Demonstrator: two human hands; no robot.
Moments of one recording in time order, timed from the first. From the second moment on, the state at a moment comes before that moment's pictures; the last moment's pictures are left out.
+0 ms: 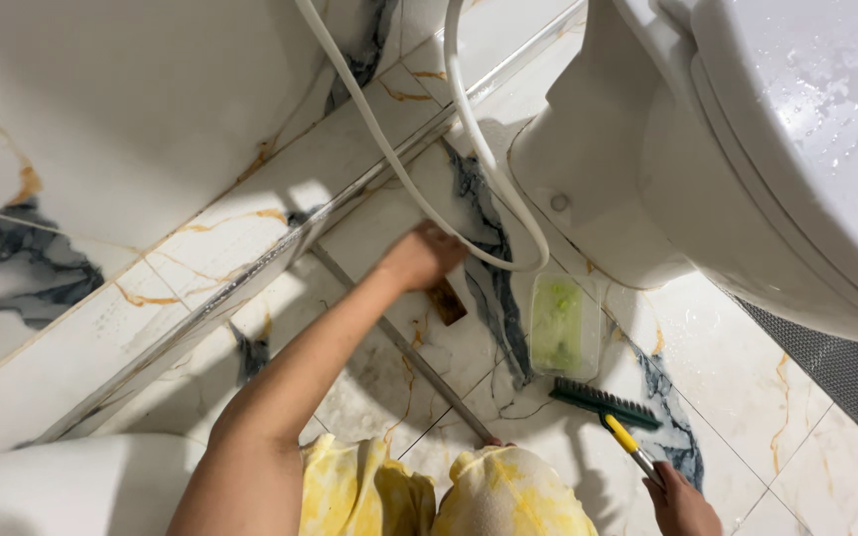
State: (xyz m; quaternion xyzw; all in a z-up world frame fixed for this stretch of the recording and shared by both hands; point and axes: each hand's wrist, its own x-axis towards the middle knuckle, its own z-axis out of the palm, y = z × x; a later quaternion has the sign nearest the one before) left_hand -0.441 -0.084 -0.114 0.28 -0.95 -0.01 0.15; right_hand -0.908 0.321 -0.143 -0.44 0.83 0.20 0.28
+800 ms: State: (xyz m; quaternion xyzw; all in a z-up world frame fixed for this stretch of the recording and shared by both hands) left_hand -0.455 0.067 -0.008 0.63 -0.49 -0.60 0.01; right_hand -0.546 -0.043 -0.116 -0.46 0.50 -0.08 0.73
